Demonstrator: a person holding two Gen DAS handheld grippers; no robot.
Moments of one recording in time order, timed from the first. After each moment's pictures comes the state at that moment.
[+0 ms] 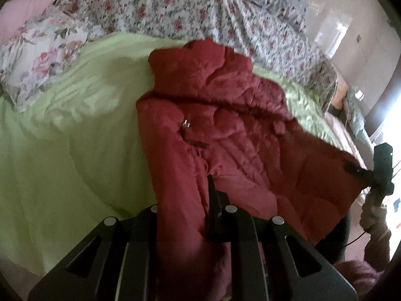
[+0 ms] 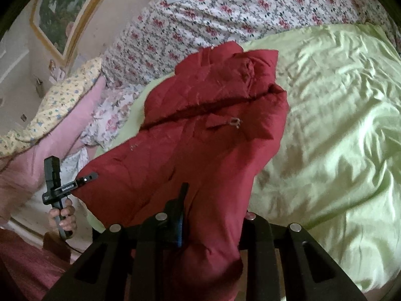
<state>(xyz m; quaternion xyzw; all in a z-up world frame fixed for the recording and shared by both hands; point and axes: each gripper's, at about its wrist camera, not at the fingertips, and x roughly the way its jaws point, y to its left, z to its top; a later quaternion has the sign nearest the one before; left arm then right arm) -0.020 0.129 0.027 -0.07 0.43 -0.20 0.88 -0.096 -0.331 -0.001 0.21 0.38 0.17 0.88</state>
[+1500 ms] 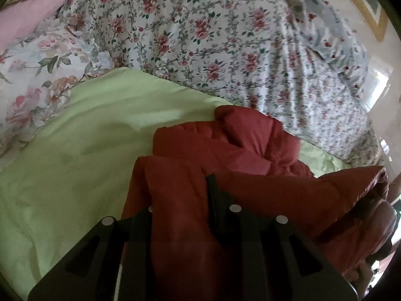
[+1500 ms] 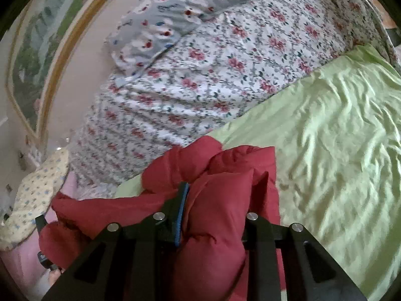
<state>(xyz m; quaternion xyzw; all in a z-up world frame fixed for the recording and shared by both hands) 0.203 0.085 0.046 -0.14 0.39 -0.07 0.90 0.111 -0.381 0.025 0.31 0.24 0.05 0.92</state>
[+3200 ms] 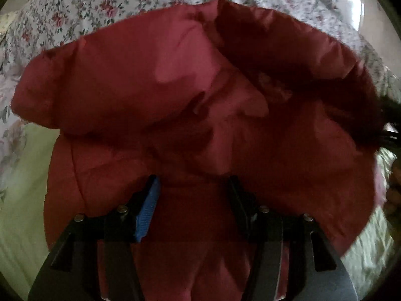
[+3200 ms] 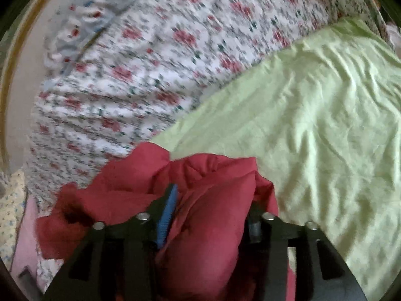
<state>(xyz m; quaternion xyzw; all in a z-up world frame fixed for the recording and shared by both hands) 0.224 -0.040 -0.013 0.05 0.40 -0.11 0.91 0.198 -0.400 -0.018 0.31 0.27 -0.03 0.91</state>
